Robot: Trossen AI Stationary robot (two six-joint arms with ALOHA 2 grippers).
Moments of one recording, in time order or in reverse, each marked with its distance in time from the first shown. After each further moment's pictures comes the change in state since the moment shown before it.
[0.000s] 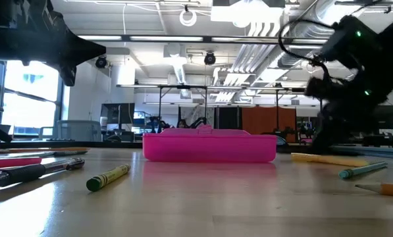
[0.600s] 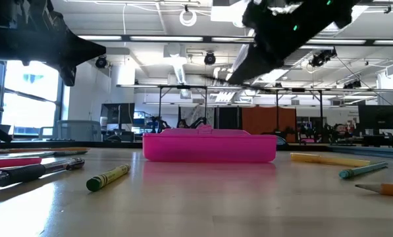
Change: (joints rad) left arm 0.000 0.000 0.000 0.001 -0.003 0.003; right arm -0.014 0.234 0.533 -0.036 -0.040 -0.322
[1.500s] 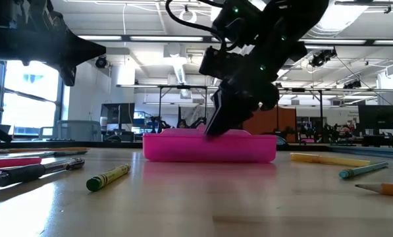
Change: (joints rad) left arm 0.000 0.000 0.000 0.000 0.001 -0.001; right arm -0.016 0.405 0.228 -0.074 -0.308 -0.078
